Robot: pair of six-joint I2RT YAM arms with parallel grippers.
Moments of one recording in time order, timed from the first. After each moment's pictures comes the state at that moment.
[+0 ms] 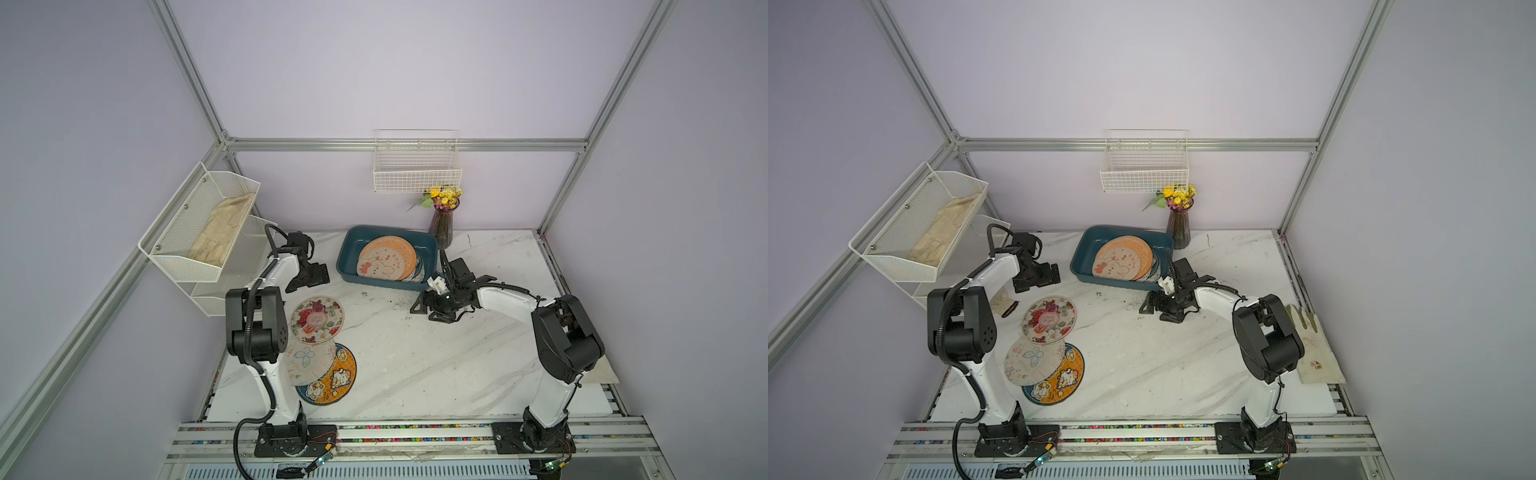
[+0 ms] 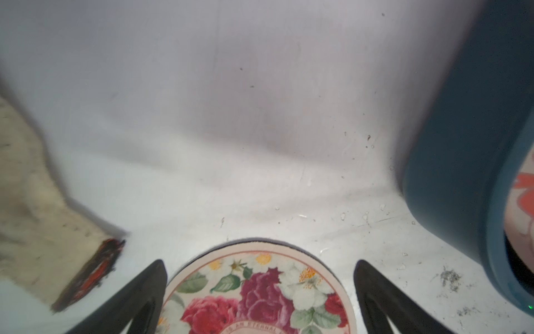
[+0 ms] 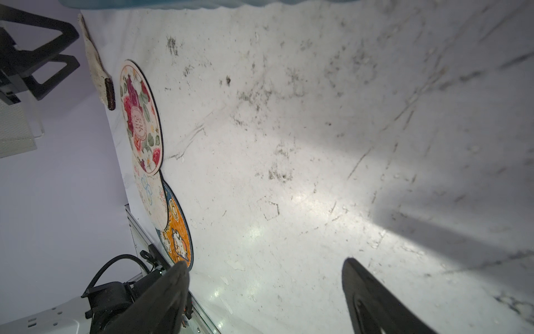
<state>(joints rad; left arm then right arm) 0.08 1.90 1.47 -0.75 -0.06 -0.25 0.48 1.81 1.17 -0.44 -0.60 0.59</state>
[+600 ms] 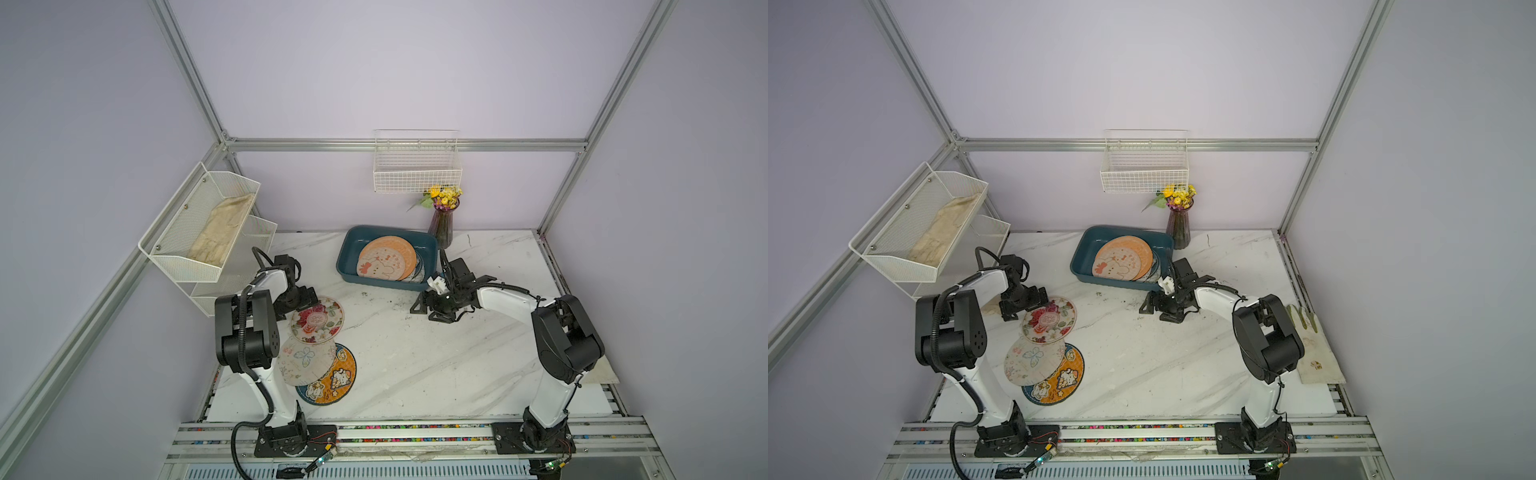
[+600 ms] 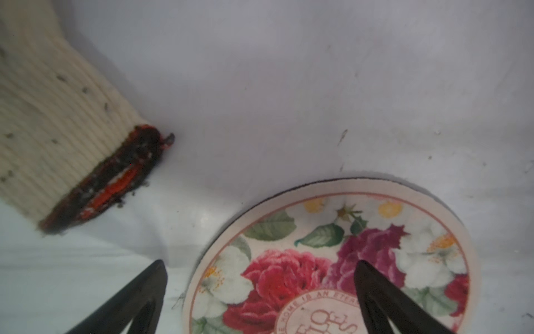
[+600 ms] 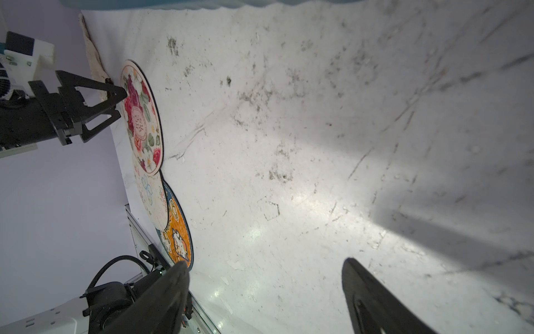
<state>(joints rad) 0.17 1.88 1.25 -0.75 -0.01 -0.30 0.48 1.81 1.17 -0.44 -0.60 0.59</state>
